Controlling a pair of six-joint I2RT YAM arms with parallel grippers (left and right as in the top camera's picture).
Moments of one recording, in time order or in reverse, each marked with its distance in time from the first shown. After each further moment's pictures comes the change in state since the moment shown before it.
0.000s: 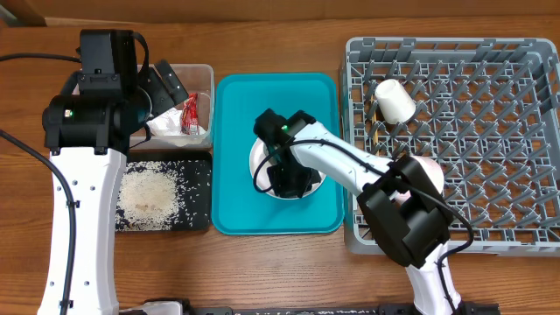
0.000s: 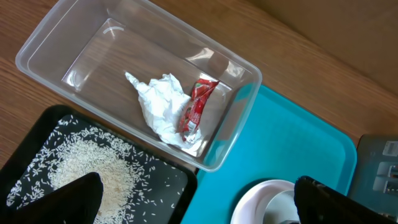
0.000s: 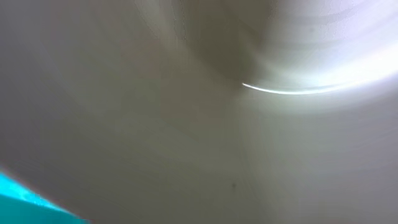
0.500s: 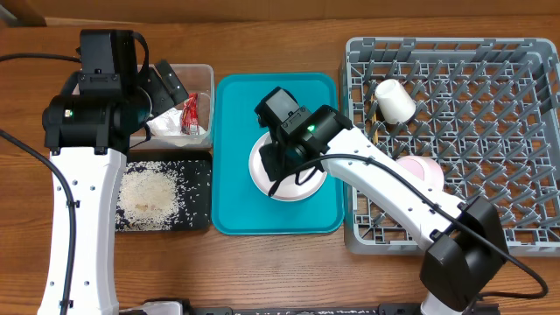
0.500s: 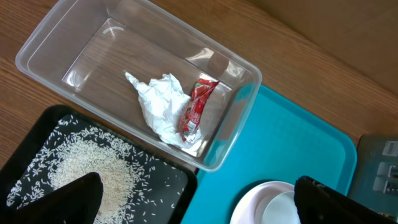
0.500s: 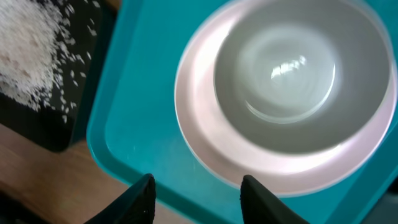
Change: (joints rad) left arm 0.000 0.000 0.000 0.000 0.000 0.000; right arm 0.012 -0.300 -0.004 0.123 0.020 -0.003
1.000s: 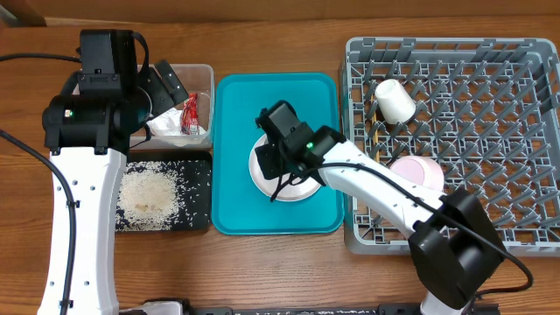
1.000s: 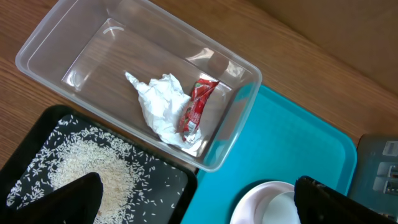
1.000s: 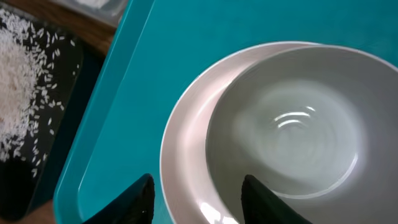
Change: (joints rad) left arm 0.000 0.000 0.000 0.000 0.000 0.000; right arm 0.000 0.009 -0.240 0.424 0.045 -0.001
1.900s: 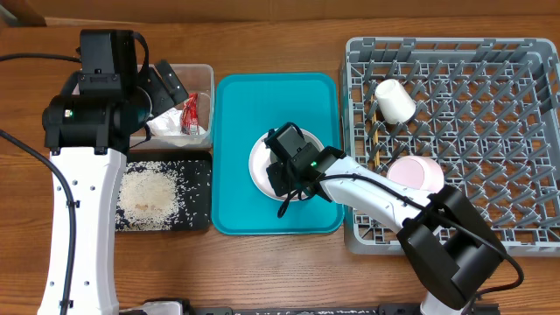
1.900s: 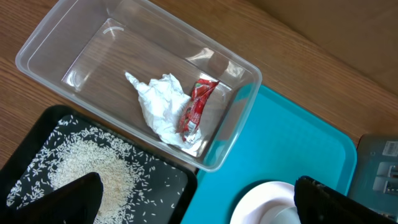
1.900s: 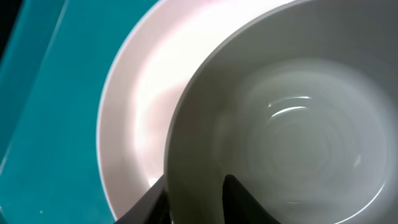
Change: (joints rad) left arm 0.000 0.000 0.000 0.000 0.000 0.000; right arm 0.006 0.001 -0.188 0.130 0.040 -0.046
